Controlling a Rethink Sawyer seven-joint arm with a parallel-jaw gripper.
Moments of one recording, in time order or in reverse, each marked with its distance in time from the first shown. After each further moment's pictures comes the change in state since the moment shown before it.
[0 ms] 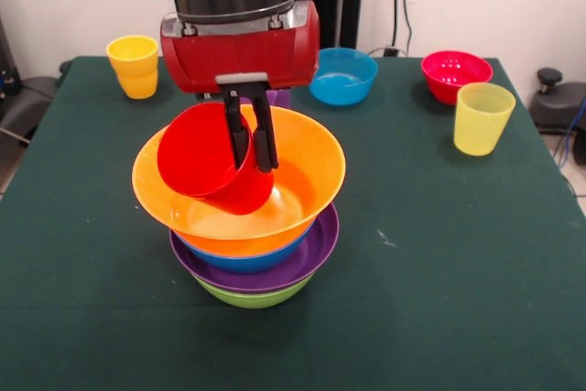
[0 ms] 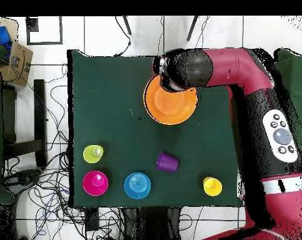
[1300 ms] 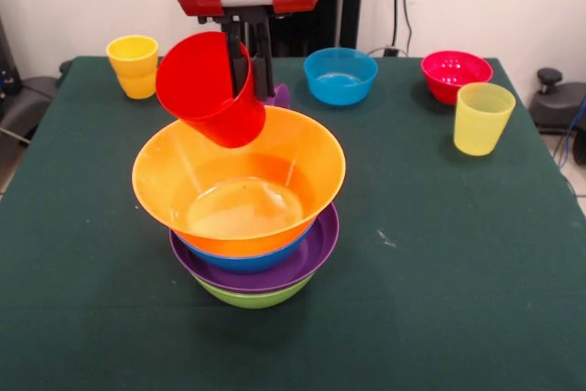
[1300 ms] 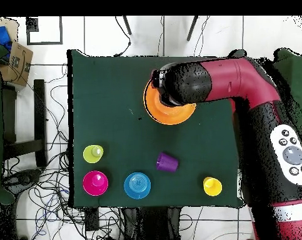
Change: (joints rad) arm -0.039 -0.151 0.007 0.163 0.010 -0.002 0.000
